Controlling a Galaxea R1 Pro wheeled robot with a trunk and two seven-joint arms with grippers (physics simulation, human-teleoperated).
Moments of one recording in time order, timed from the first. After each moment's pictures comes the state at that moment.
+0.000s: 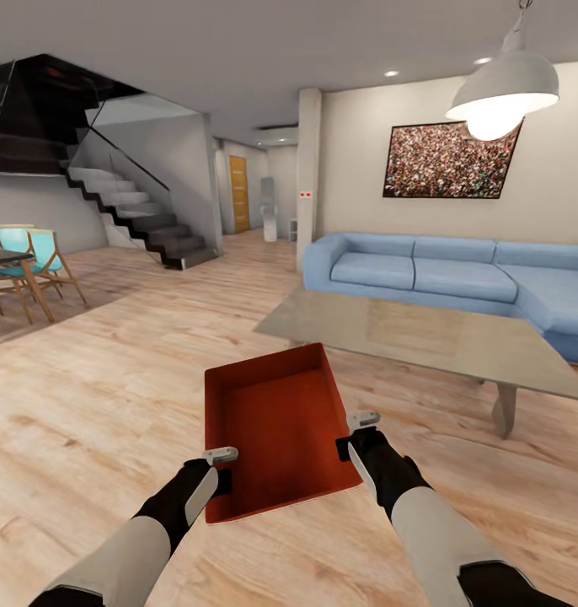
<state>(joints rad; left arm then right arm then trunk) -0.70 -0.10 -0.12 -0.45 0.34 0.51 0.31 -0.78 0.15 0.04 -0.53 0.16 0.59 -0.14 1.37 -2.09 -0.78</state>
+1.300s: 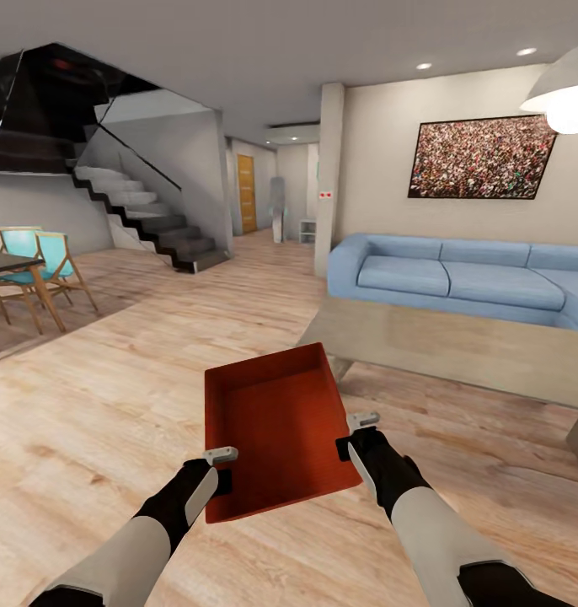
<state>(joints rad) -0.70 -0.10 -0.12 -0.45 0.34 0.51 0.31 -0.78 0.15 0.05 -0.53 0.16 0.59 -0.14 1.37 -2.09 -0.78</state>
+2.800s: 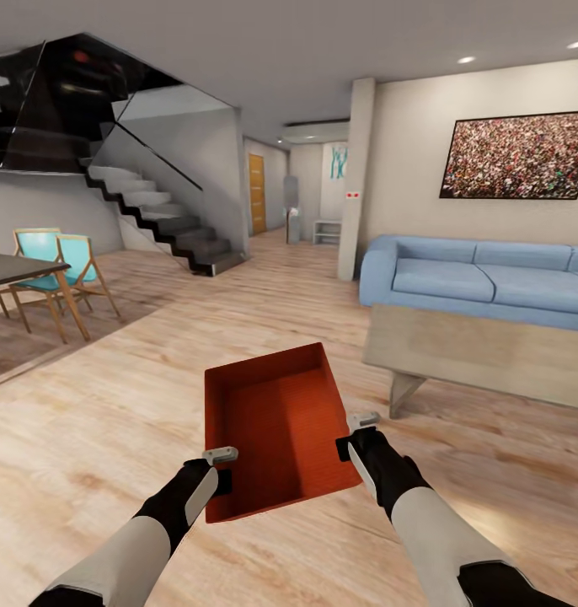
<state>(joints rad) -0.70 -0.10 -0.12 -0.45 0.34 0.51 0.31 -0.78 0.15 0.04 -0.53 0.16 0.58 -0.14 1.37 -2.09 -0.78</state>
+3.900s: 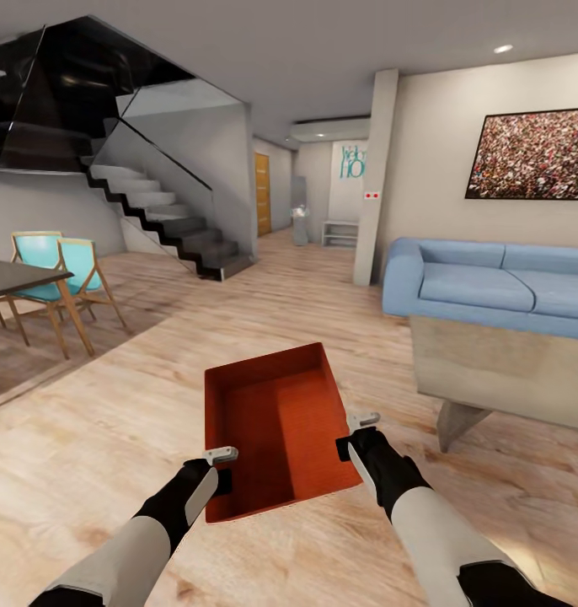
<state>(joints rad) -0.70 -0.10 -0.12 -0.45 0.34 0.51 0.31 -0.78 0.15 0.04 -0.53 0.16 0.58 -0.13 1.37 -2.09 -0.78</state>
